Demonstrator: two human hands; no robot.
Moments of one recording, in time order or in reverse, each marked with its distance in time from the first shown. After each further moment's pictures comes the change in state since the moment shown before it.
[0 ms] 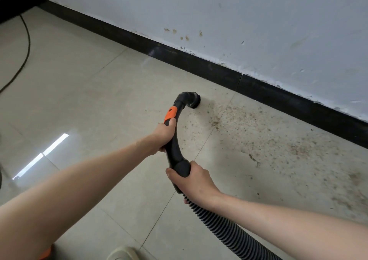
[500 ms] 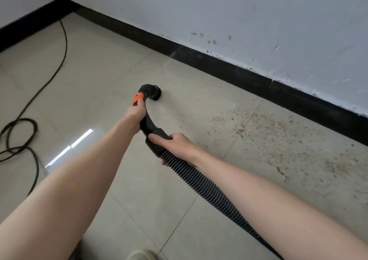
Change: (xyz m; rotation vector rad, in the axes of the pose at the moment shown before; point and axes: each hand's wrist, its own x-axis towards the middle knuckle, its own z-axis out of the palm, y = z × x) left_hand 0.040 -0.004 -0.119 -0.473 0.446 -0.041; right_hand 0.096 -0.081 0.040 0.041 -0.292 -0.091
